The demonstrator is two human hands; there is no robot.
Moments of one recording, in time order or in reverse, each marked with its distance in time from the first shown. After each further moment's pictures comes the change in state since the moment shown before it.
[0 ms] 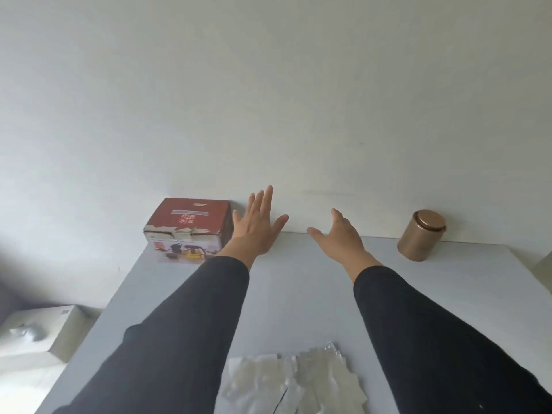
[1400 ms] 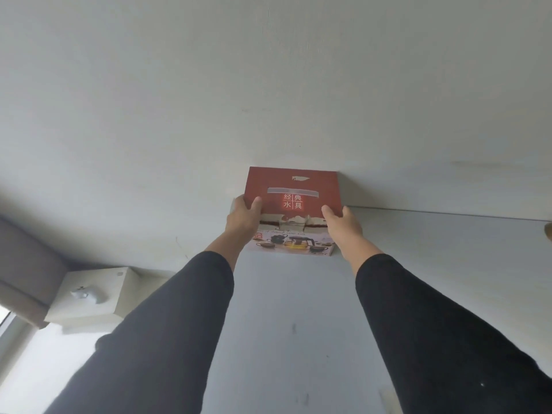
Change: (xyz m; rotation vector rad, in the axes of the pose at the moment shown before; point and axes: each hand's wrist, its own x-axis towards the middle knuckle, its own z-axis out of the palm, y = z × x) left_hand 0.076 -0.321 -0.014 -0.639 -0.150 -0.611; right_hand 0.093 -0.191 0.245 0.435 -0.133 0.427
